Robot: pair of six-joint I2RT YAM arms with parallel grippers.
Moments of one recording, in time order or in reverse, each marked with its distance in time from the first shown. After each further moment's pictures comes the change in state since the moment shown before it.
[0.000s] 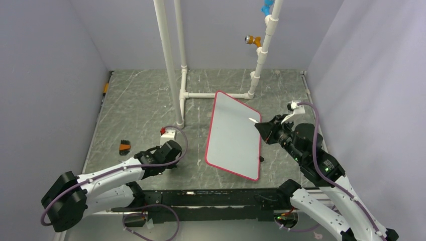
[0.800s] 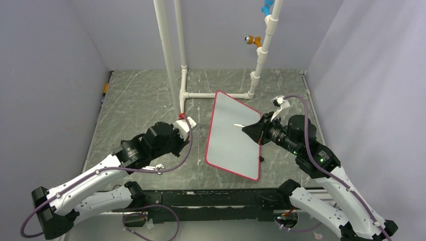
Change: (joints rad) left arm -0.043 -0.128 0.432 -0.058 0.358 0.743; right arm 0.001 0.118 0.081 0.000 -0.328 0.008
